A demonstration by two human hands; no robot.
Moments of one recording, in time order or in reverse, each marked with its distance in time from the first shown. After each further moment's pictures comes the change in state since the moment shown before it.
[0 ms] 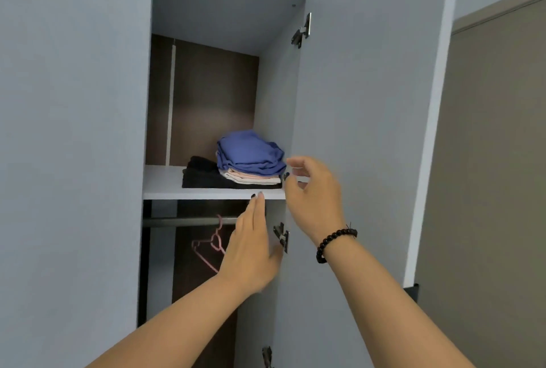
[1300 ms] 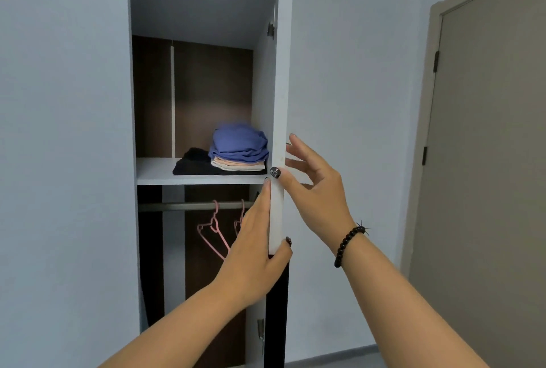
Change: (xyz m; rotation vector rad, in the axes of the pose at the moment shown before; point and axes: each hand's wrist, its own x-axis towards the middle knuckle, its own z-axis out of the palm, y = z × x) left_hand -0.056 0.126 0.017 -0.258 -0.028 0.064; right_hand -0.030 0.040 -0.111 0.476 -0.184 -0.009
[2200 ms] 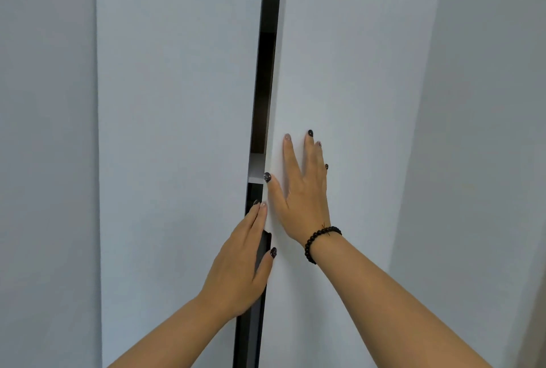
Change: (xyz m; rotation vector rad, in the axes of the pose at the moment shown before) left_hand -0.056 -0.183 -0.158 0.527 0.161 -0.124; right_hand 0.057 0.056 0.261 -0.470 -0.101 -0.267
